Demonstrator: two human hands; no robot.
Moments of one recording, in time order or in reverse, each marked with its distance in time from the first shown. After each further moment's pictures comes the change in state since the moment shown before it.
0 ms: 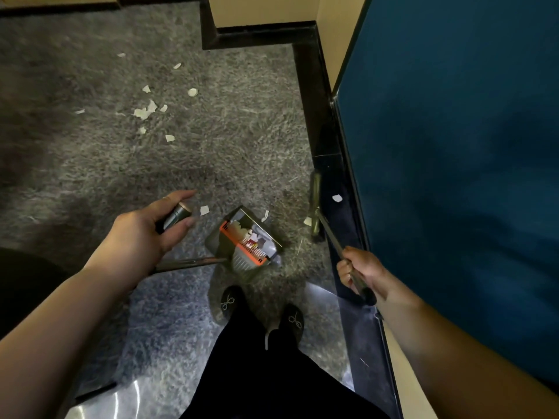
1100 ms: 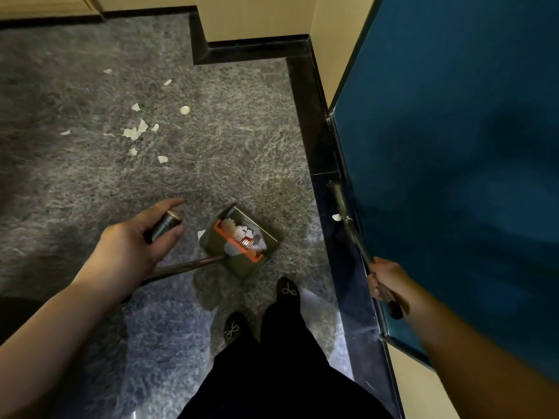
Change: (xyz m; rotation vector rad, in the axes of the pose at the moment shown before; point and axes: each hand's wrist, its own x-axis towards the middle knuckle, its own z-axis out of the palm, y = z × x) left_hand 0.104 -0.012 -0.047 0.008 0.009 -0.039; right_hand 0.024 -0.080 -0.002 -0.173 0.329 -0.245
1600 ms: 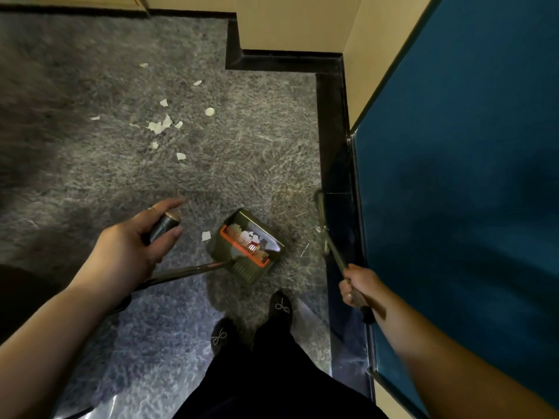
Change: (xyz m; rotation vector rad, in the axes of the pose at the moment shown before) left_hand 0.008 0.029 0.001 0.001 0.142 -0.098; right_hand 0.019 -0.061 0.039 -0.061 -0.172 0.132
